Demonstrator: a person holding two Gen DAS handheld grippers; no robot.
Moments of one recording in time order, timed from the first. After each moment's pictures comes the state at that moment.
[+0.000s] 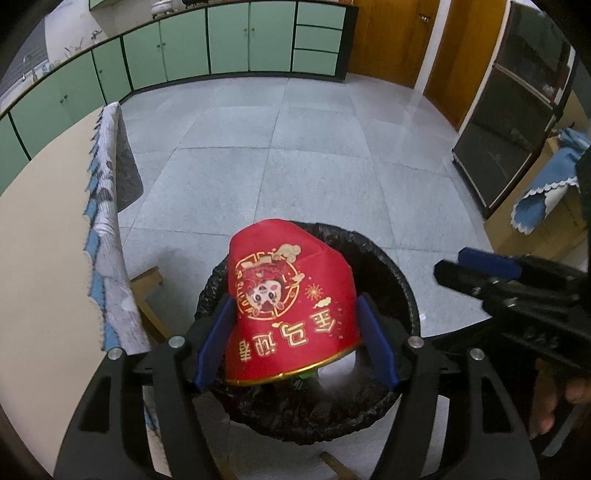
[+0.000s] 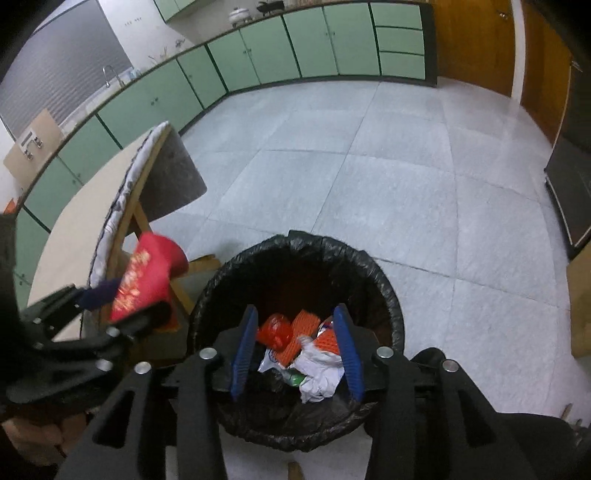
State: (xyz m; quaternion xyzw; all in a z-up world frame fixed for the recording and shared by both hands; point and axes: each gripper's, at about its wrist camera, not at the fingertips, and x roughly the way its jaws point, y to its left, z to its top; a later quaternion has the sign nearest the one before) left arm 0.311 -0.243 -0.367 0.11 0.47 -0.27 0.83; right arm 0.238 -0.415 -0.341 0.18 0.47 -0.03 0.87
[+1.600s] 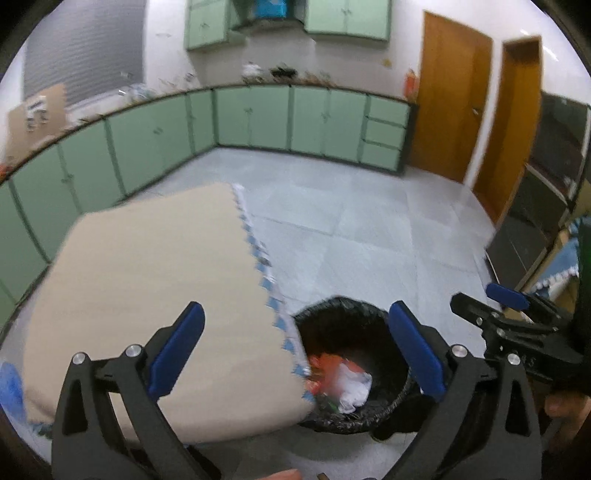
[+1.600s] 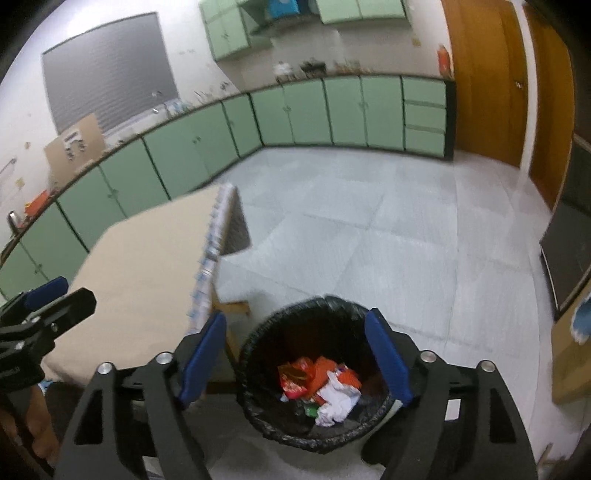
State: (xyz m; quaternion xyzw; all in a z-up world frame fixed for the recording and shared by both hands) left arm 0.196 -0.125 -0.174 0.03 0.33 -0.14 0.93; right arm 0.163 -0.348 -0.179 0.11 0.35 0.00 0.93
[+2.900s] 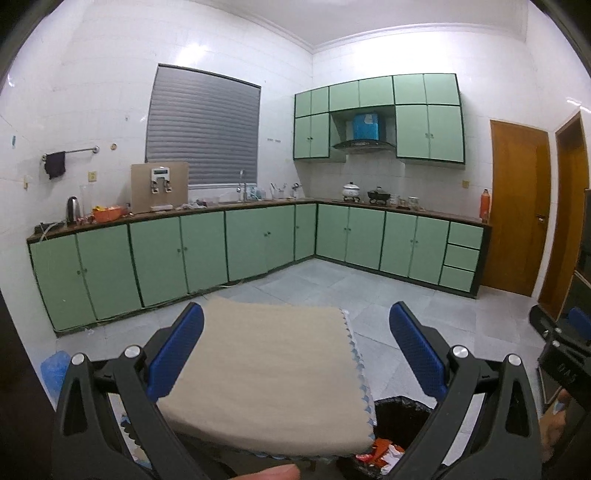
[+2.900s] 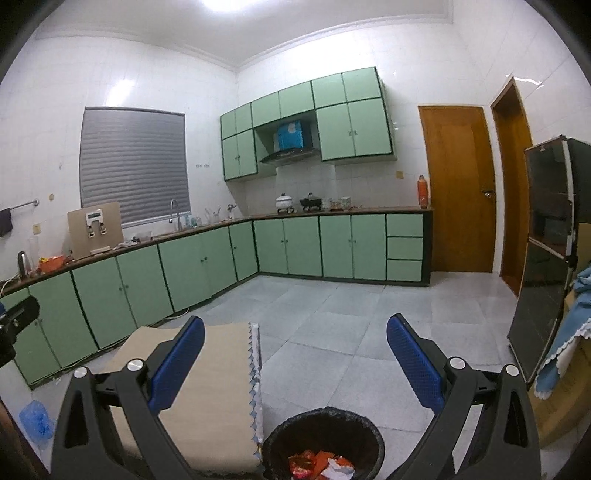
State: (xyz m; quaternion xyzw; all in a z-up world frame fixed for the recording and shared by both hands) left arm 0.011 -0.042 -0.002 -0.01 0.12 0.05 0.99; right arm 0.009 -0.283 -0.008 0.07 0.10 -0.07 0.99
